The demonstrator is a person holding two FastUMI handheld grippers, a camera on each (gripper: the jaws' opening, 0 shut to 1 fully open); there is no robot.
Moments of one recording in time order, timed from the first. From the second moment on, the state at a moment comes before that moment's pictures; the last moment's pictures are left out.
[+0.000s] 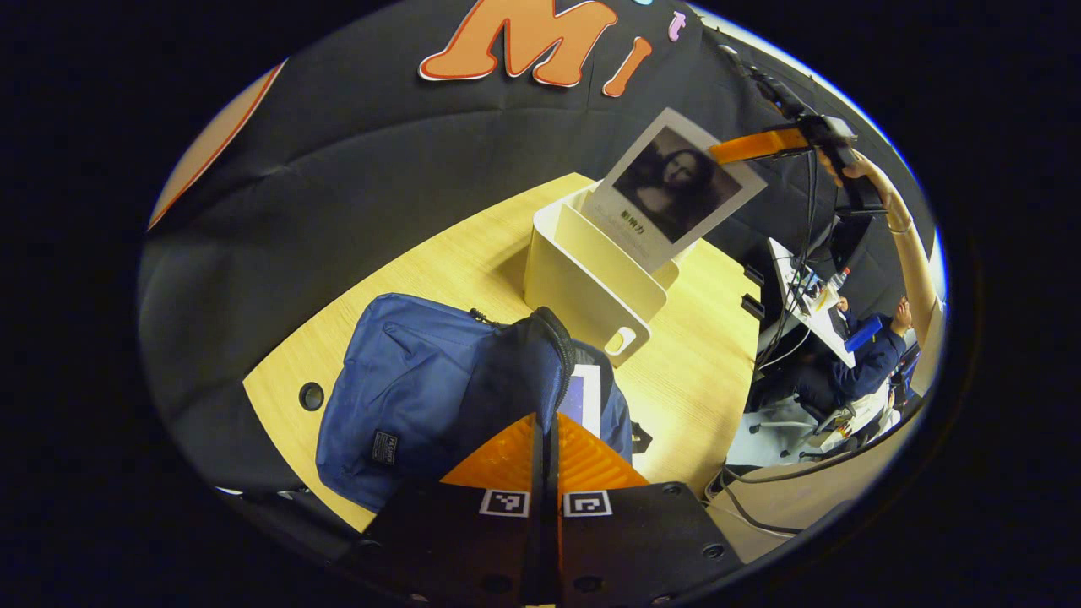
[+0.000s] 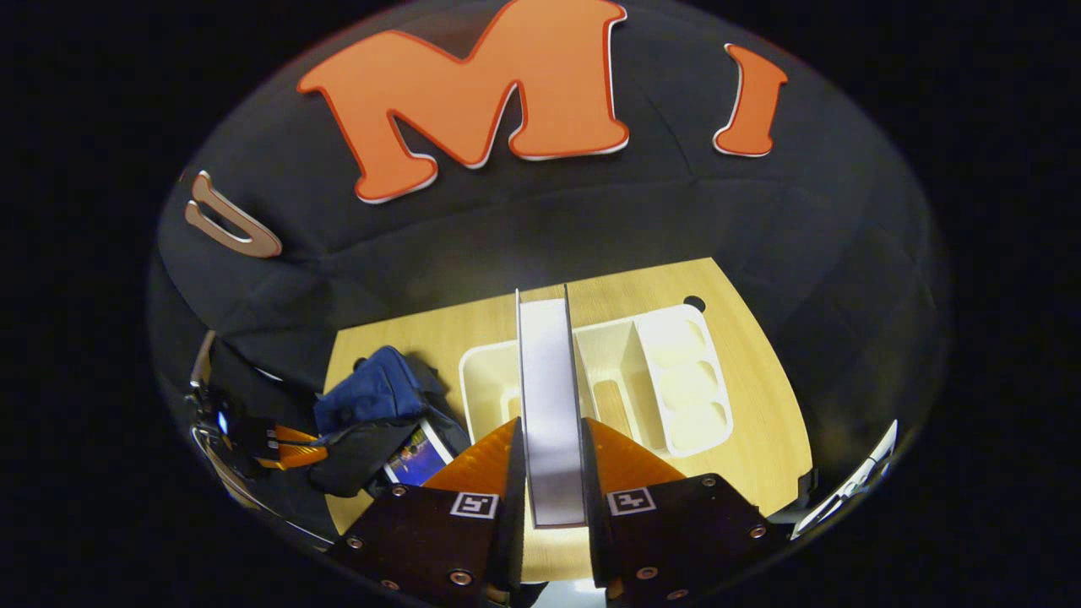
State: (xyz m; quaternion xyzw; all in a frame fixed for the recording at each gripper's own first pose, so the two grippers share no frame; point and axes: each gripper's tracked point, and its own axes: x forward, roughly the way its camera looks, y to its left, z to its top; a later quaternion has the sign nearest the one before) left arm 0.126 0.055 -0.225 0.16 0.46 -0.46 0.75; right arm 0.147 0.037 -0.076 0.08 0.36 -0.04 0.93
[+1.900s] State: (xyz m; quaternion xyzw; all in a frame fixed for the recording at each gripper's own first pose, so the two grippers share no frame) left arm 0.100 0.027 -0.205 0.20 0.43 -0.48 0.73; right arm 0.101 0.222 -0.271 0.54 0.27 0.03 0.80
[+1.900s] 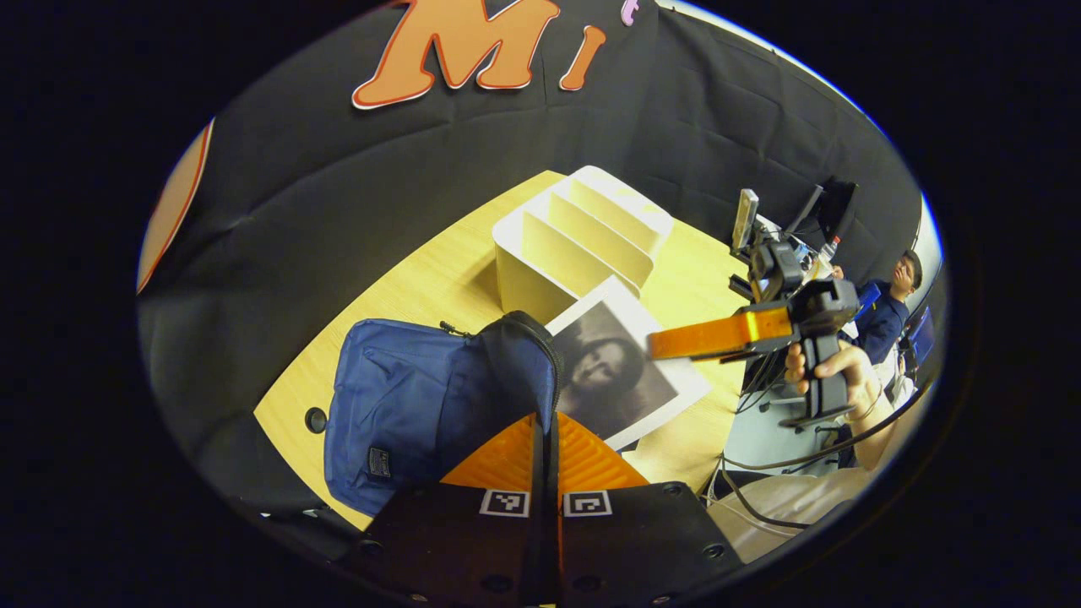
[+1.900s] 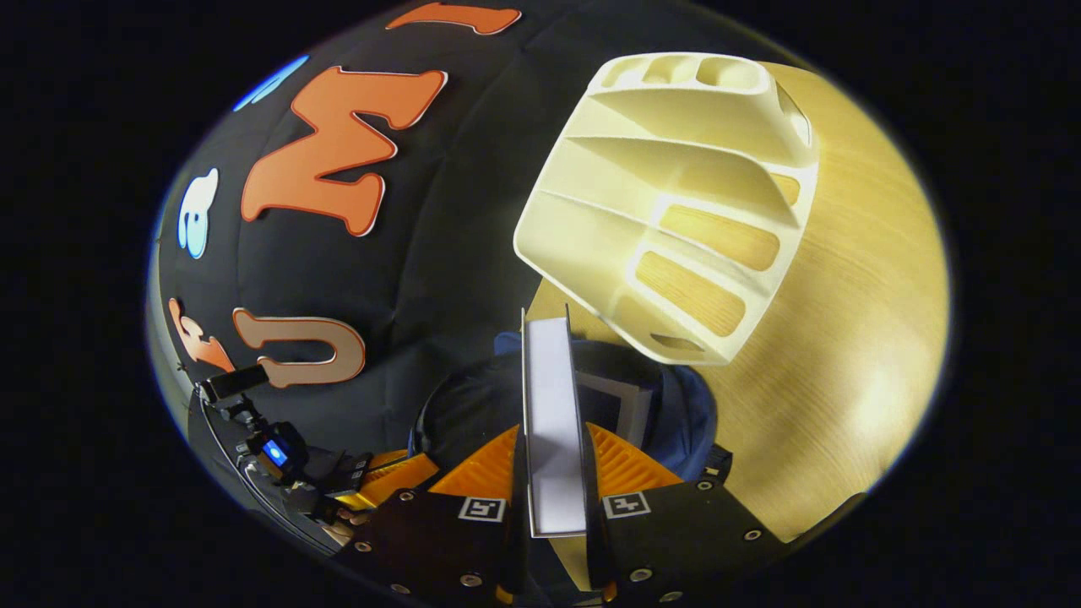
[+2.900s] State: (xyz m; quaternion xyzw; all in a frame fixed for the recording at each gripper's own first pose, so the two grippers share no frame) left arm 0.096 0.018 -0.195 0.20 0.42 -0.50 0.73; right arm 0.157 0.323 -0.315 0.53 0.28 0.03 0.80
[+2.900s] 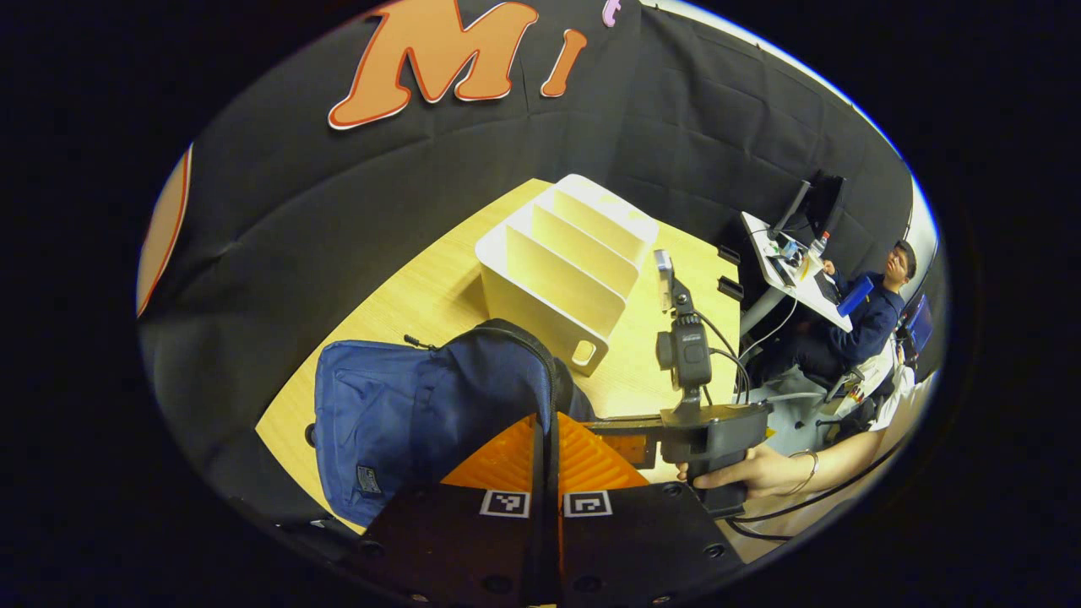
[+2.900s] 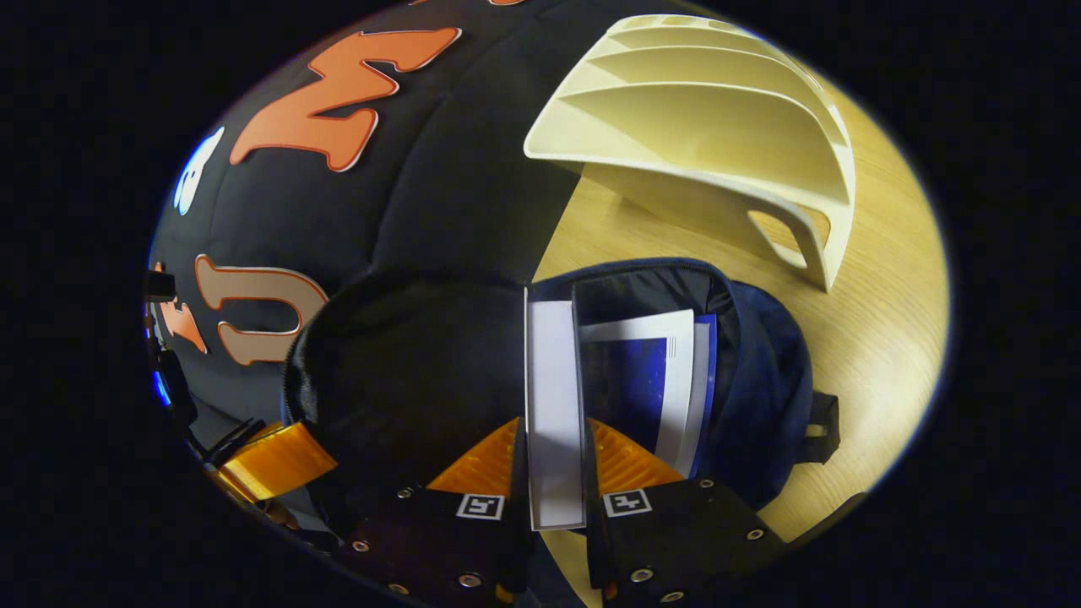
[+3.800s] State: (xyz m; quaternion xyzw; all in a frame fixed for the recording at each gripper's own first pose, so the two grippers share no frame) left arm 0.094 0.025 -0.203 0.19 0.43 -0.50 0.73; right arm 0.139 0.329 -0.351 0.45 0.41 0.00 0.79
